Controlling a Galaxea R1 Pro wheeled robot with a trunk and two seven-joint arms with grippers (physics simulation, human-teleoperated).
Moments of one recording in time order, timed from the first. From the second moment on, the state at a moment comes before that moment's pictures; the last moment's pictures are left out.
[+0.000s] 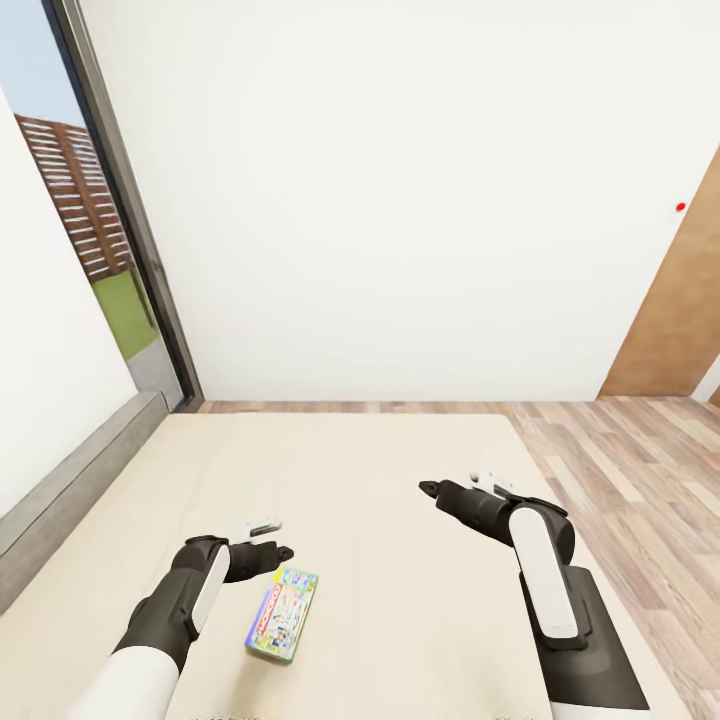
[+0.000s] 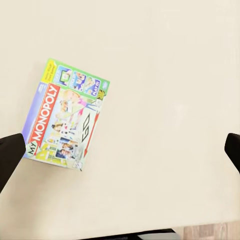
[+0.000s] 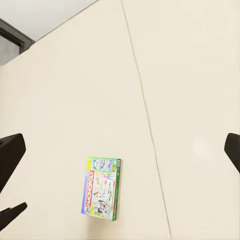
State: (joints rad) left arm -0.56 -0.05 0.13 -0.86 0.09 0.78 -0.15; right arm -0.43 0.11 -0.05 -1.57 -0.70 0.99 -0.38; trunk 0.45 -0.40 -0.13
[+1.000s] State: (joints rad) left arm -0.61 -0.04 0.13 -0.83 0.08 0.68 -0.14; right arm -0.43 0.12 -0.04 -1.57 -0.70 0.99 -0.38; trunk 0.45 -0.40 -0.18
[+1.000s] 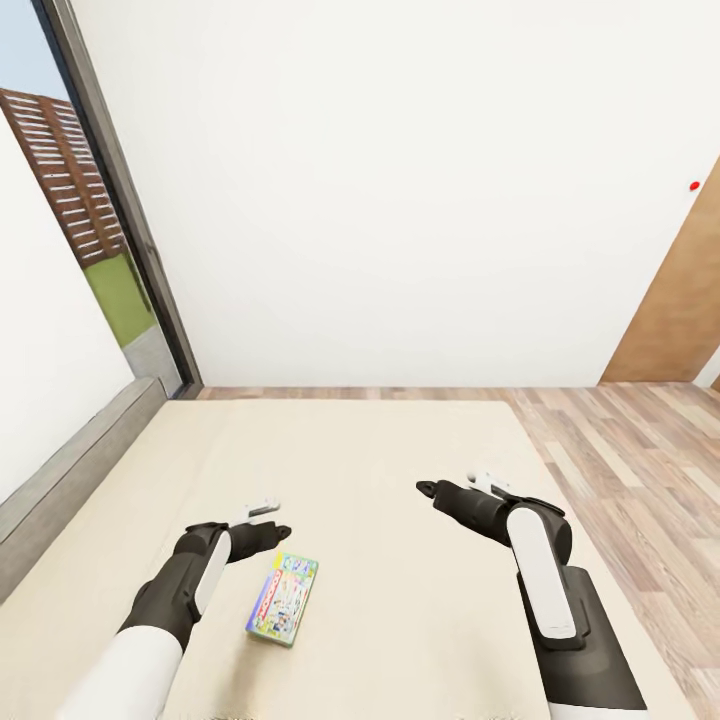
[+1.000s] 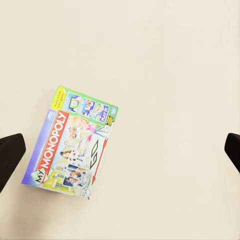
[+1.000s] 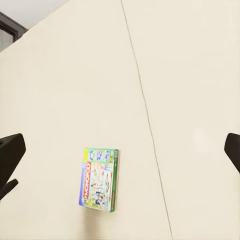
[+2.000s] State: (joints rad) left arm -0.87 -0.04 0.13 -0.51 0.02 0.50 -0.03; right arm -0.43 0.12 -0.04 -1.57 -0.70 0.99 -0.38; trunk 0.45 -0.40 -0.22
